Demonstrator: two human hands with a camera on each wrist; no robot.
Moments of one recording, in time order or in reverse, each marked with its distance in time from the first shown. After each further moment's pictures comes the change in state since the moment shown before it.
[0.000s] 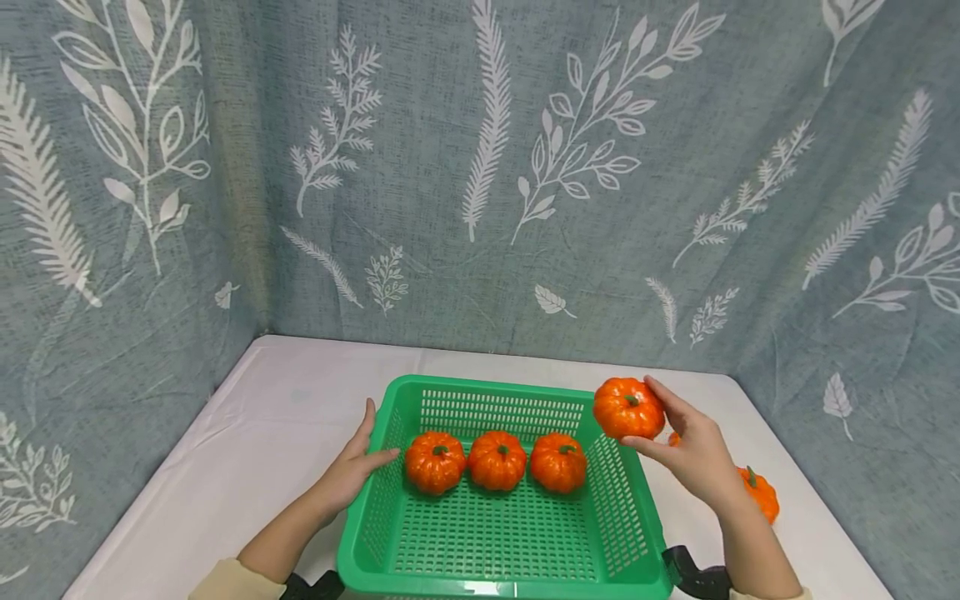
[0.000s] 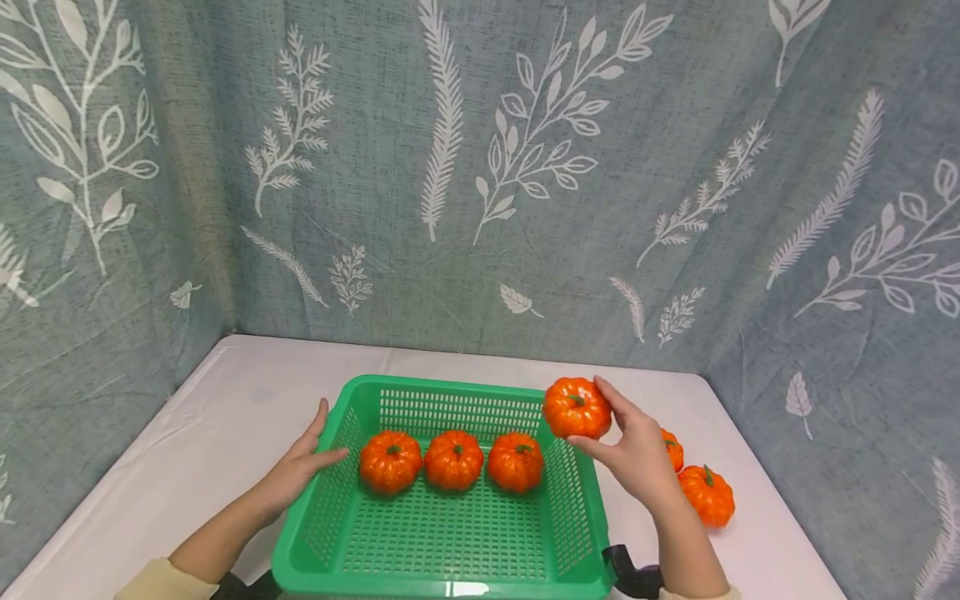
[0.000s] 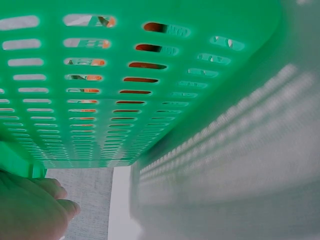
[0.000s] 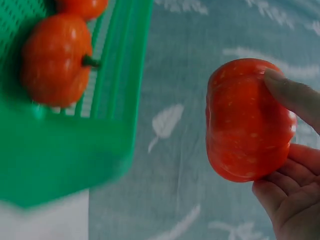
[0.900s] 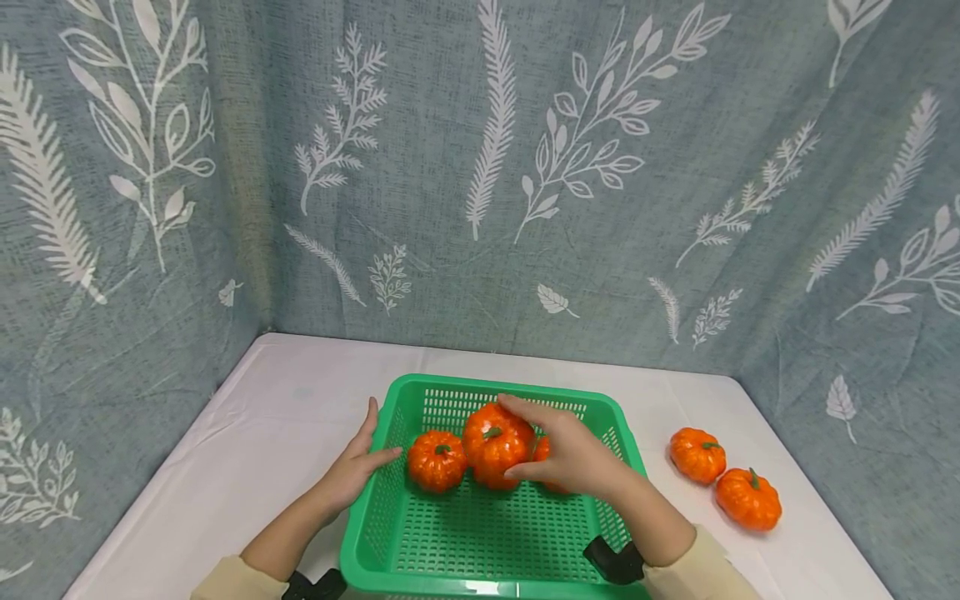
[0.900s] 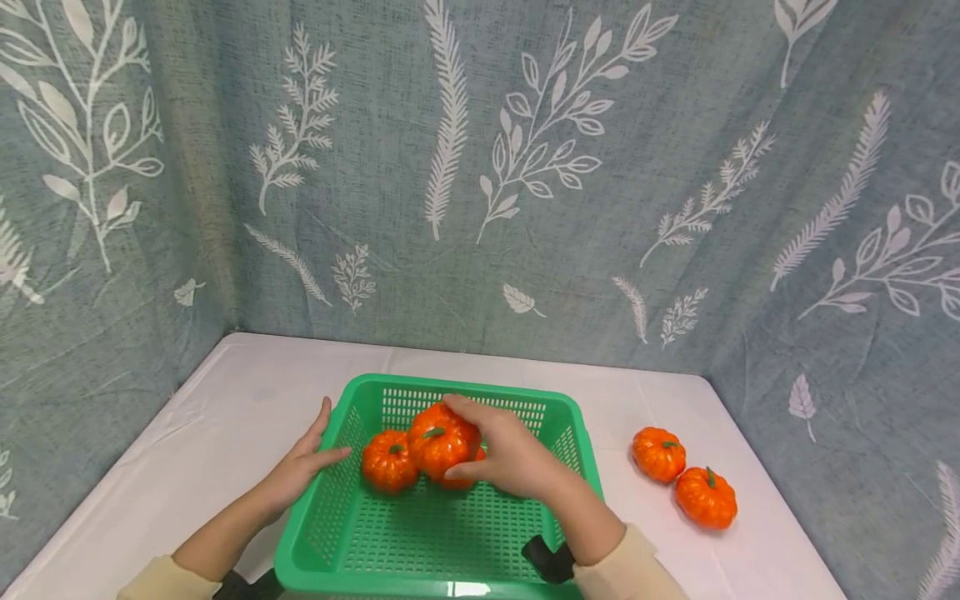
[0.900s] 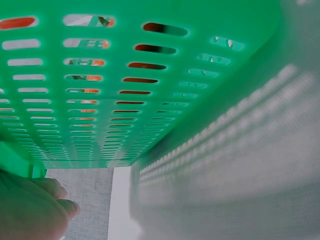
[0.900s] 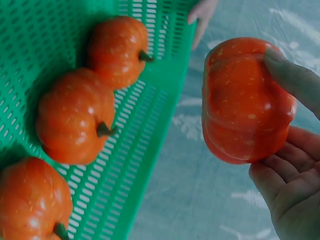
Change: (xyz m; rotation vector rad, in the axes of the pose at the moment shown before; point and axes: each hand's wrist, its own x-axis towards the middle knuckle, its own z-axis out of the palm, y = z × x) left_hand 0.001 -0.002 0.000 -0.006 0.005 -0.001; right_hand 0.026 -0.075 0.084 -0.084 -0.399 -0.373
